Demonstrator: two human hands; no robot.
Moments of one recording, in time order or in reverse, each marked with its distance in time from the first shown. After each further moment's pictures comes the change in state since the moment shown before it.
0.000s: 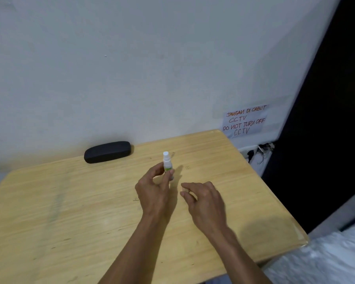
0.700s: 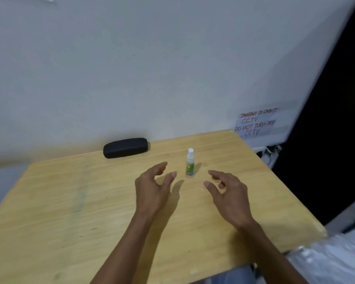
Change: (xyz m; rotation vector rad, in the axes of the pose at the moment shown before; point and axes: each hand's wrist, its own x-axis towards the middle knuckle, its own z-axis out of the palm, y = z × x) left_hand 0.026 -0.007 -0.077 0.277 -0.211 0.144; right_hand 0.002 -0.012 -0.016 0.079 -0.003 0.144
